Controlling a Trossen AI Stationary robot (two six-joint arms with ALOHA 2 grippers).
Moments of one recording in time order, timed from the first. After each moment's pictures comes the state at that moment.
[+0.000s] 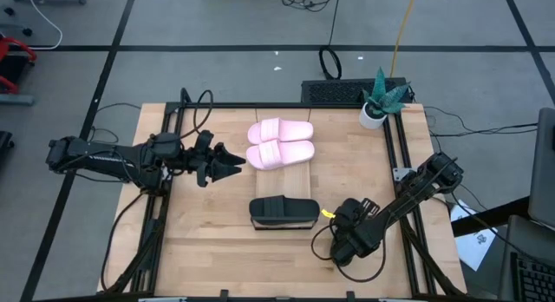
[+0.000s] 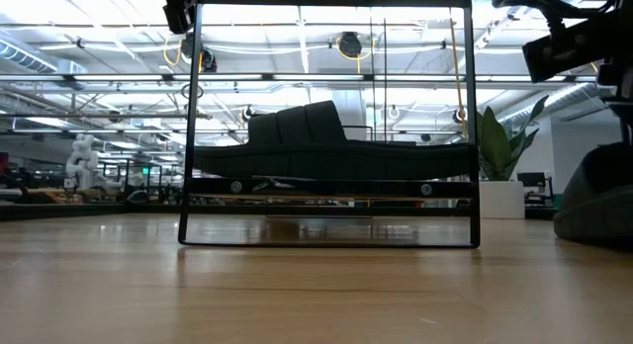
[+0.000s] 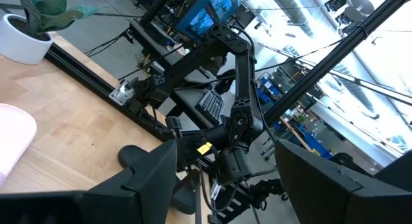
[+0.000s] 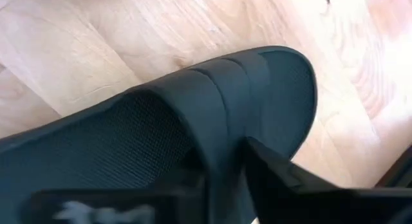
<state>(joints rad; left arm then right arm) -0.02 0.86 0.63 0.27 0.10 -0.76 0.66 1.80 1.15 -1.22 0.23 1.35</state>
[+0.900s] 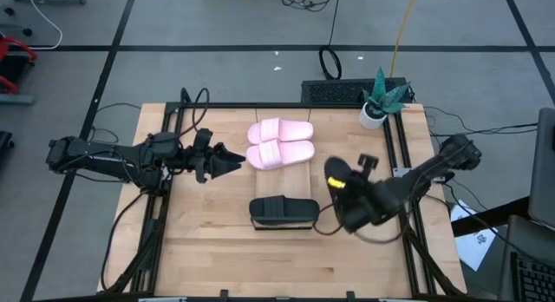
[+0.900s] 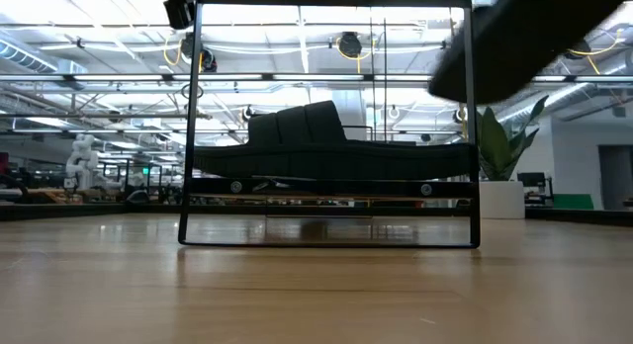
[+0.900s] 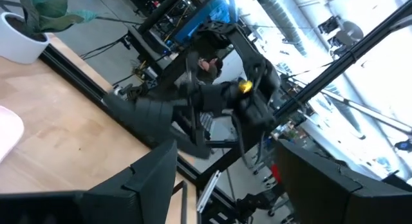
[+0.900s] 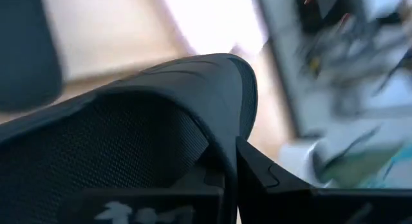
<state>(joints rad) -0.02 0.86 0.63 0.32 0.08 -0.83 0.52 1.53 1.39 -1.57 0.77 0.79</state>
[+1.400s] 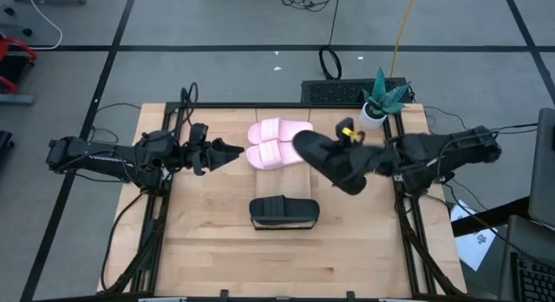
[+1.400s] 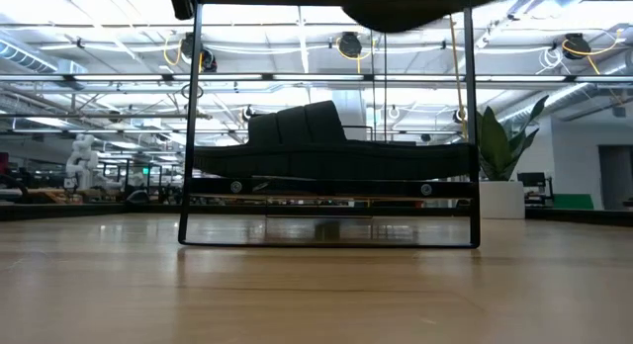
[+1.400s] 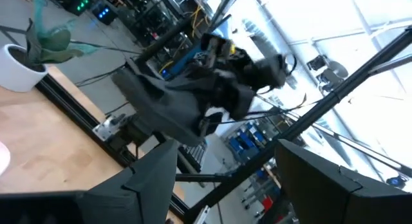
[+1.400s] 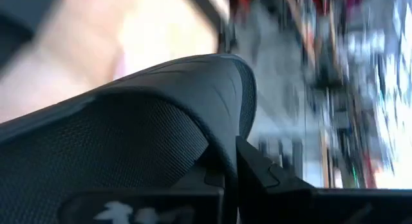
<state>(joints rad) -0.02 0.86 0.63 0.42 -0.01 -0.88 0.24 1.26 1.39 -0.83 0.69 -0.66</state>
